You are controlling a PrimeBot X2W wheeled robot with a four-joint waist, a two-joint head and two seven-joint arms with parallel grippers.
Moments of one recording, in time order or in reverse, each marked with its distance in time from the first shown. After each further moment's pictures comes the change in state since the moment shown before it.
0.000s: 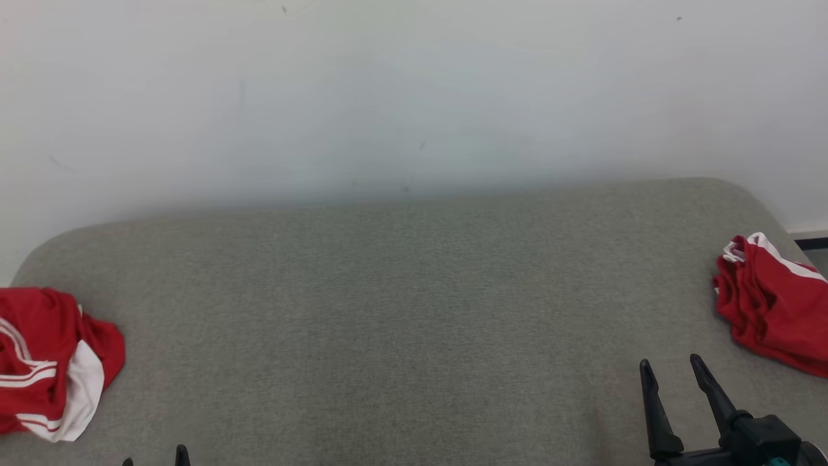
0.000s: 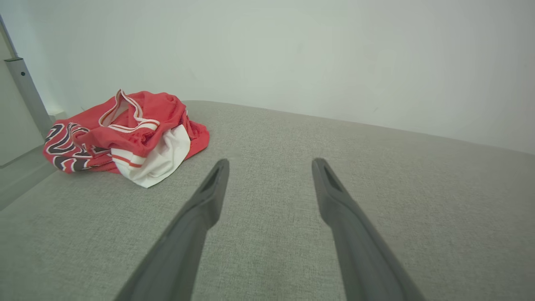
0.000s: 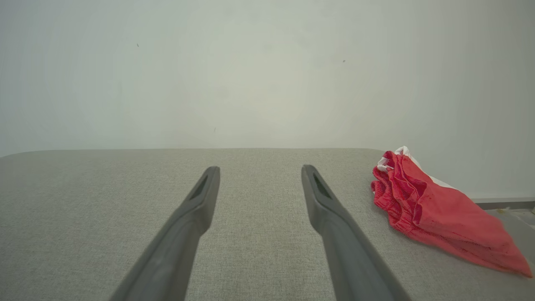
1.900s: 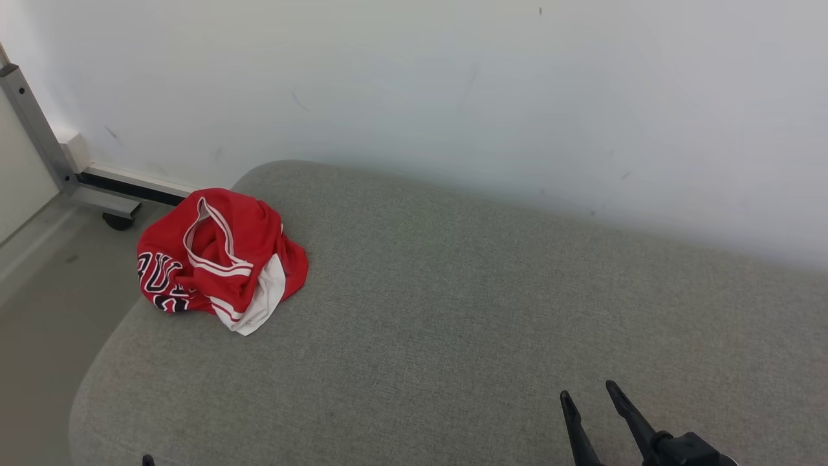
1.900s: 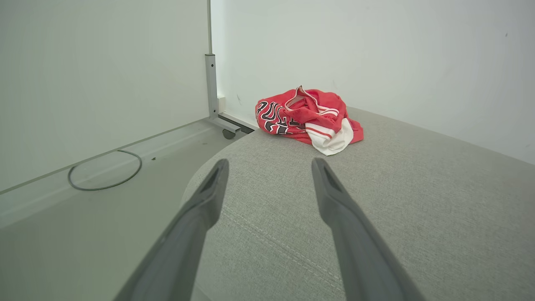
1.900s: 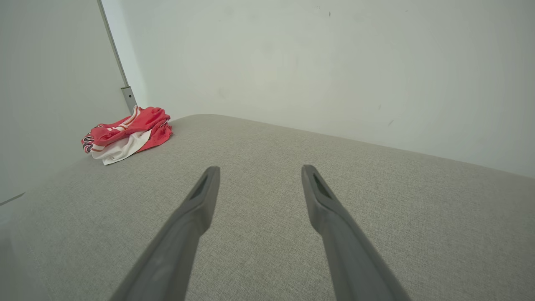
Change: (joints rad) left arm 0.026 -0.001 0.085 -0.017 0.038 0.013 0.000; right arm 0.006 0.042 0.189 0.047 0.042 0.000 0.000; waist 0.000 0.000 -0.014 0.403
